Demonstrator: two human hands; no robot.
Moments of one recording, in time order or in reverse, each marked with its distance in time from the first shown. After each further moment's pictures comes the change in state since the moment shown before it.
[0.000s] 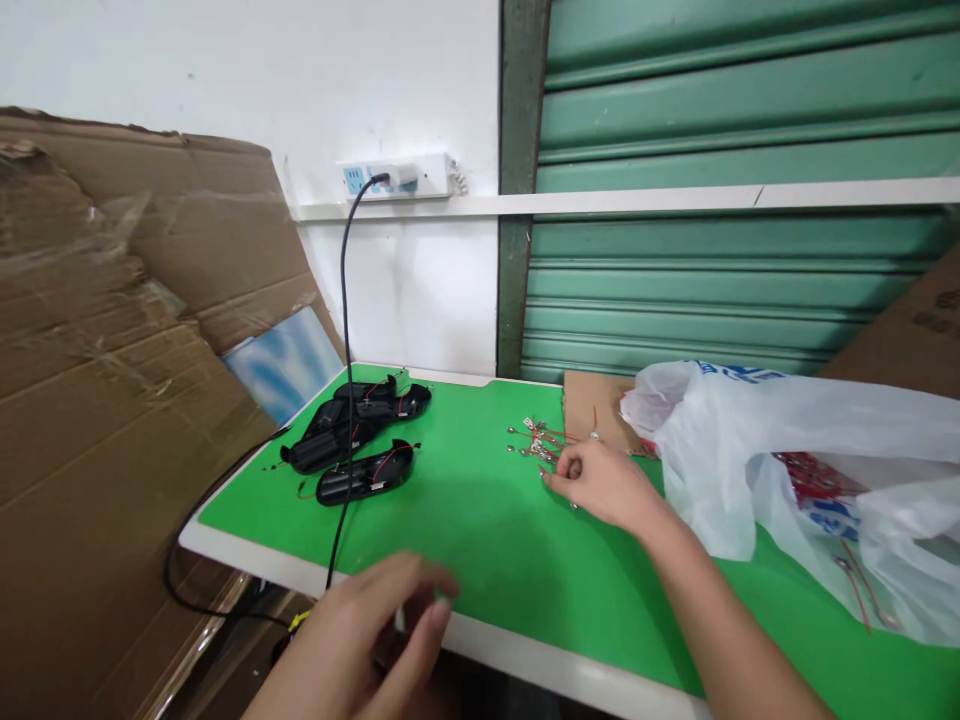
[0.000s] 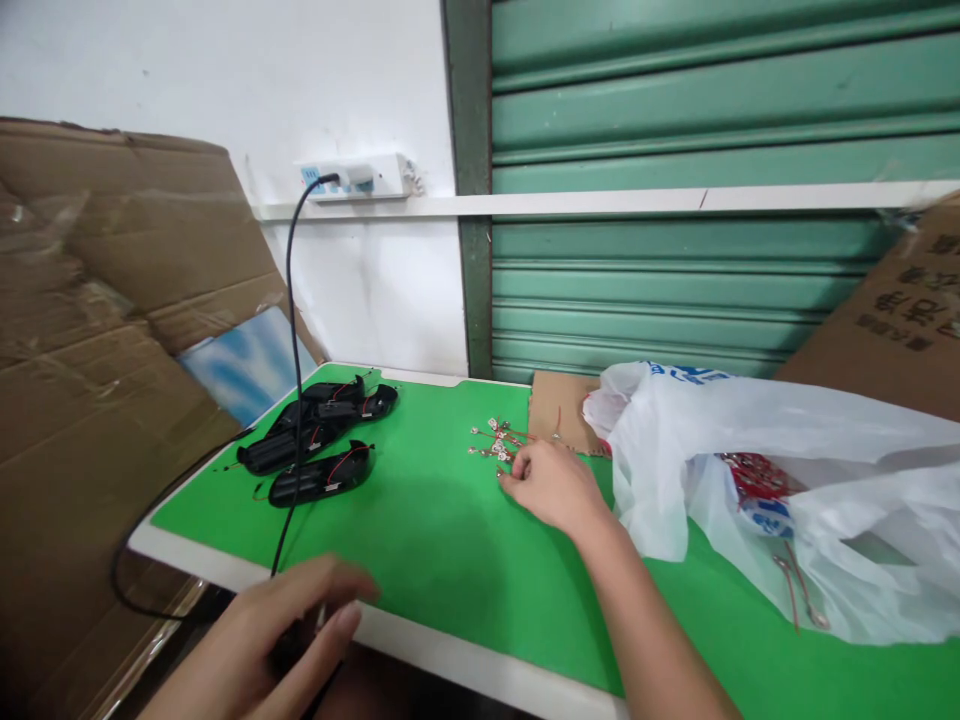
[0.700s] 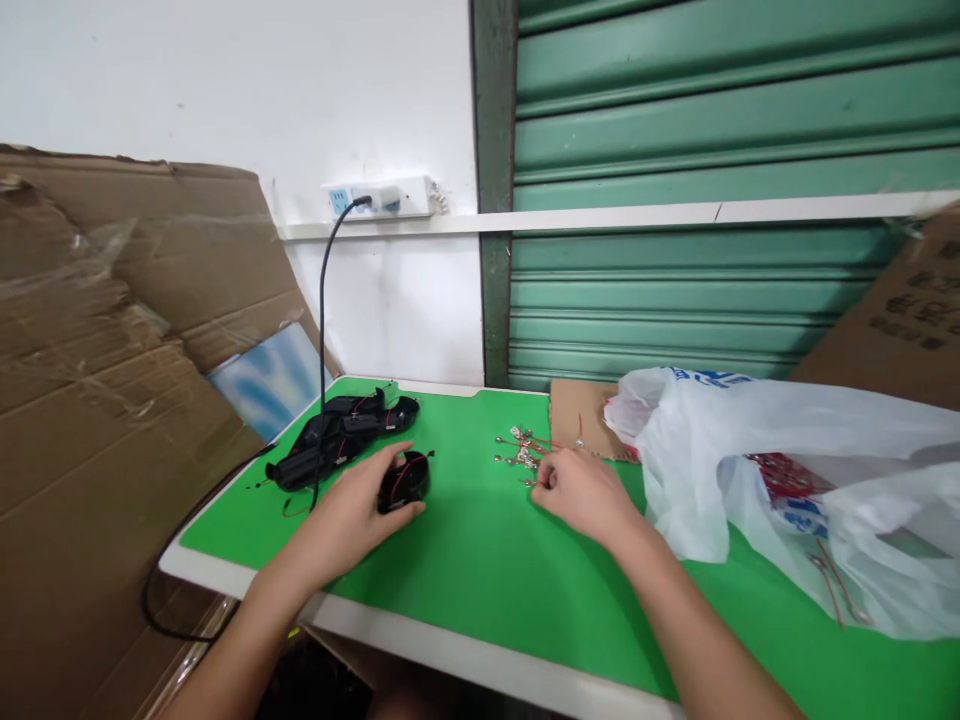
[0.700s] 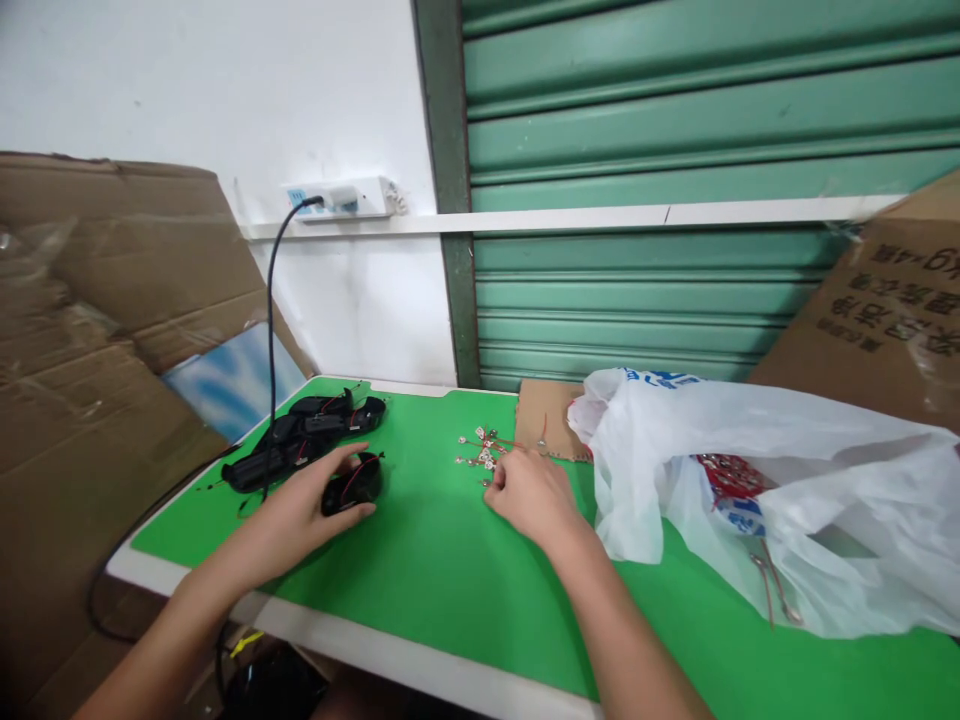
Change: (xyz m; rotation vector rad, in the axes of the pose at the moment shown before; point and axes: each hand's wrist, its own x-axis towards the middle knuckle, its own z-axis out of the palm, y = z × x) left_hand 0.092 -0.067 -0.012 0.141 -0.025 -0.111; right_hand -0.004 -0.009 0.003 -0.087 0.087 -0.039
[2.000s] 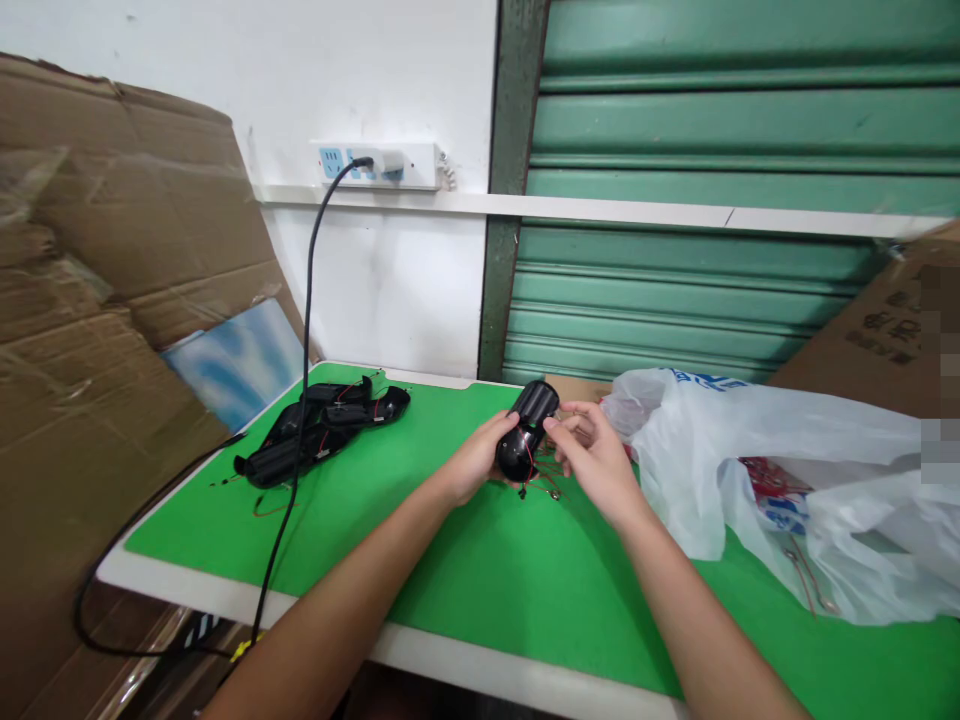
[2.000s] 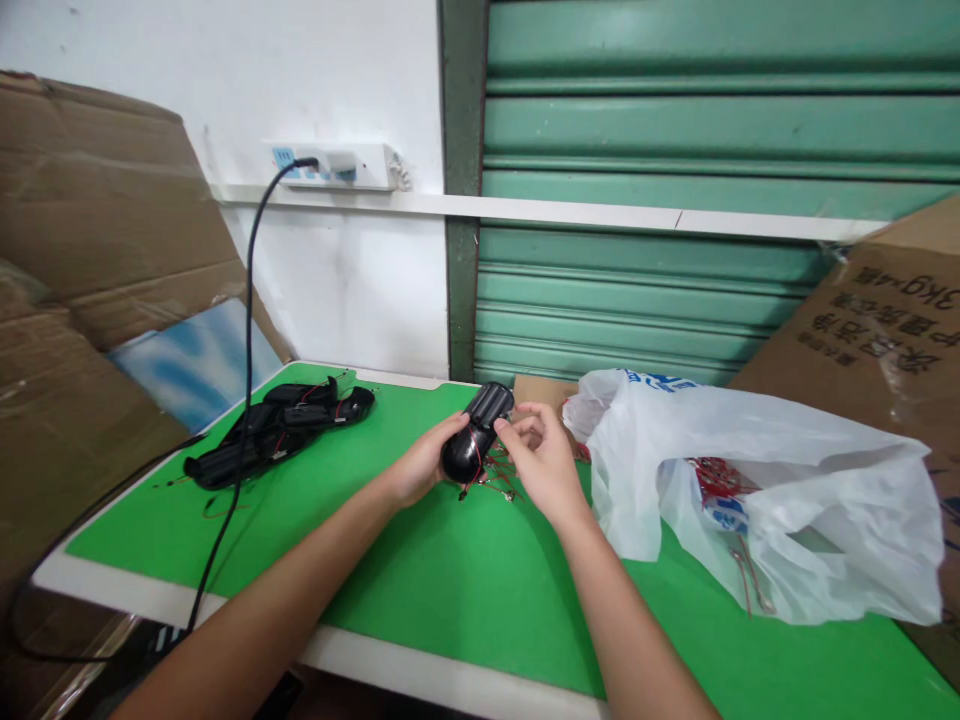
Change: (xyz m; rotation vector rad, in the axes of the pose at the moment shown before) left_hand 0.106 0.086 0.098 -1.353 -0.439 -0.154; right_hand 0.021 0.012 0.006 1.018 0.335 0.018
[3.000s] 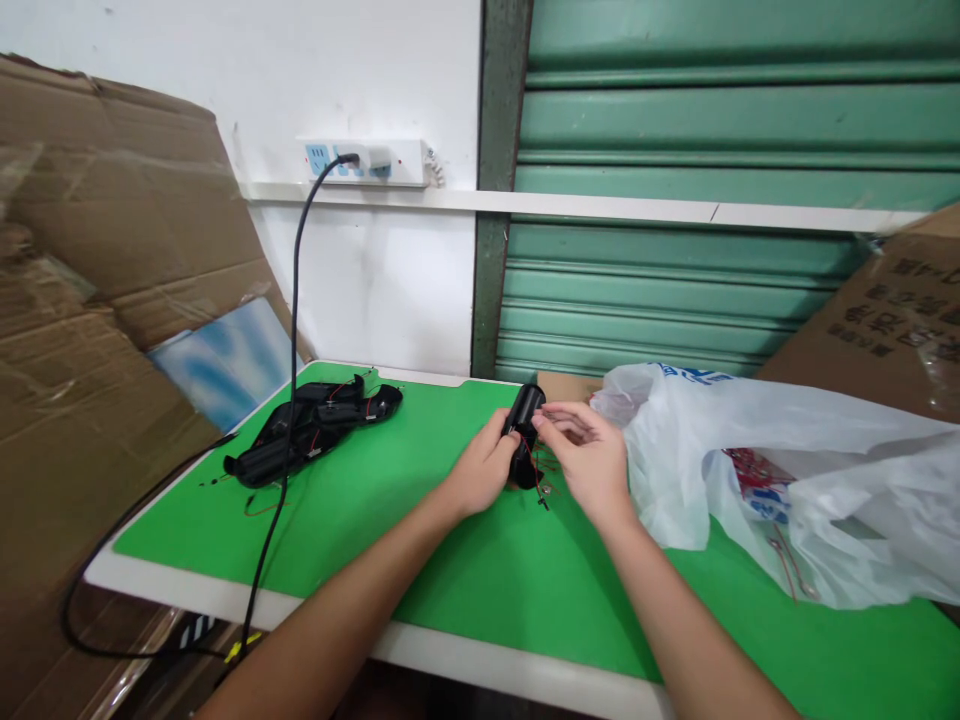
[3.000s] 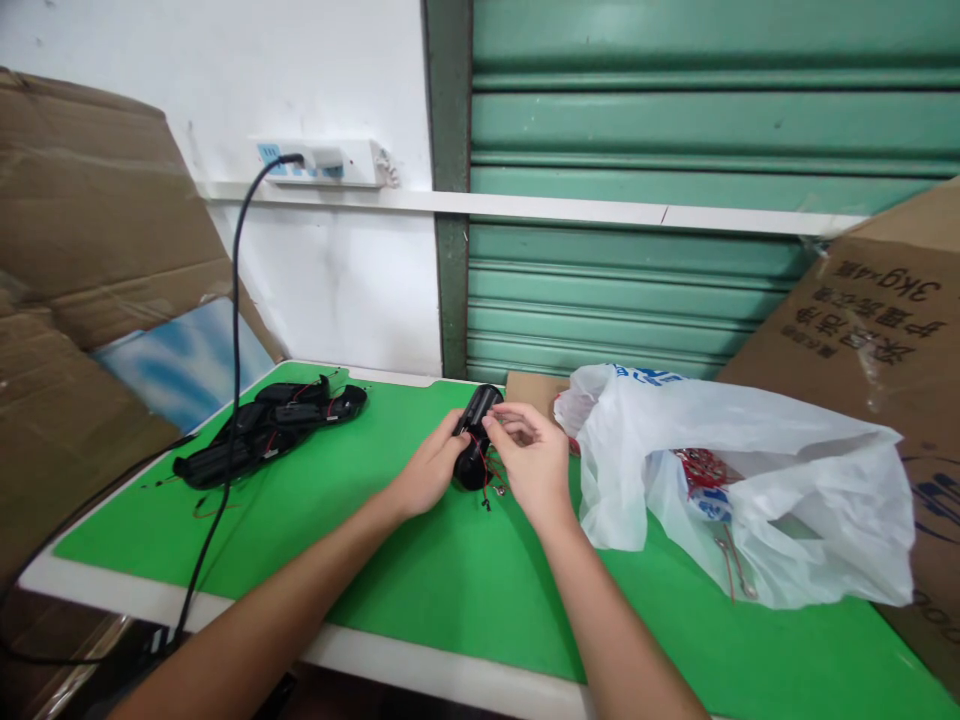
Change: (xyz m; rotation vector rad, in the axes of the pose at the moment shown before) left_hand -0.008 -0.008 0.014 0.546 0.108 0.357; right_hand -0.005 -0.002 0.008 0.035 0.136 -0.185
